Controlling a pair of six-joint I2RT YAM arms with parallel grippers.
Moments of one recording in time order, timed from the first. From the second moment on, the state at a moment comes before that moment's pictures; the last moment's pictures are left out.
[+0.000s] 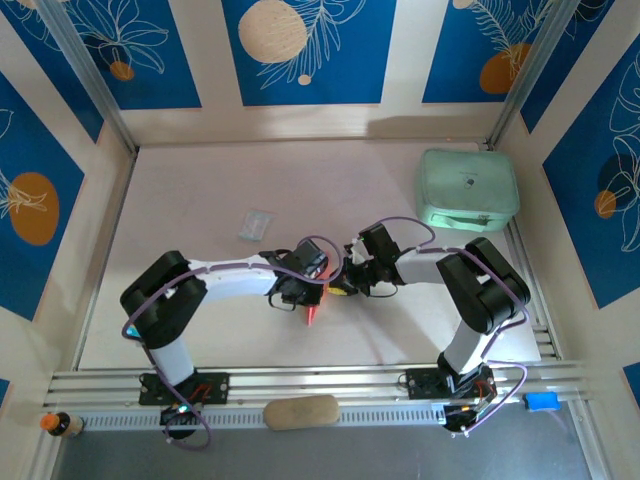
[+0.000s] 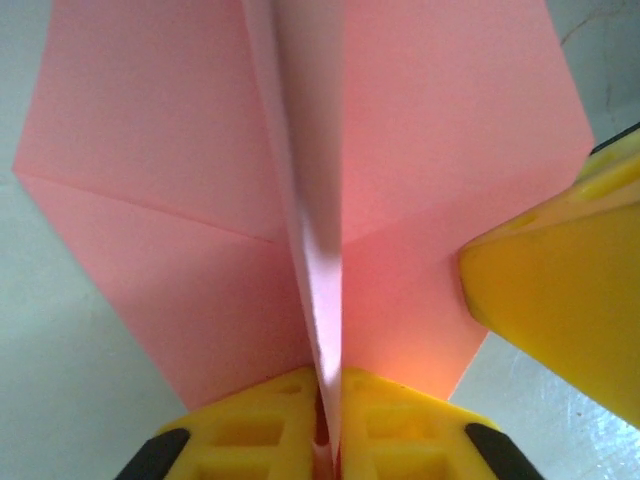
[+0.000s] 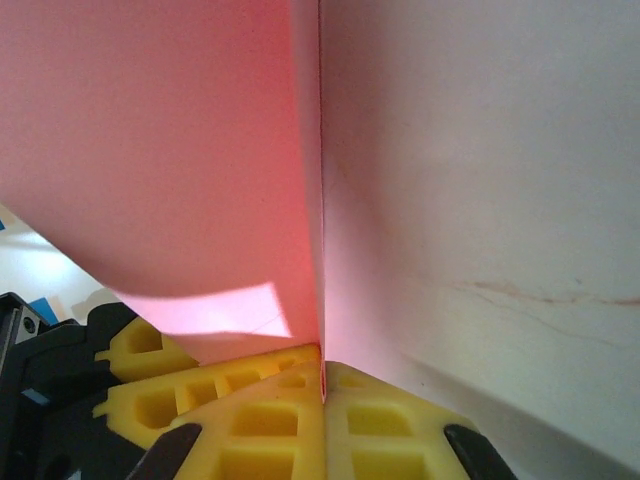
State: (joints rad) left arm -0.90 1.74 0.97 -0.43 0.10 -0.68; right arm 0.52 1.71 0.70 0.00 -0.75 0.87
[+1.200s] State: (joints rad) left arm -0.91 1.79 1.10 -0.68 -0.11 -0.73; right arm 0.44 1.54 0.62 -0.09 -0.69 0.85
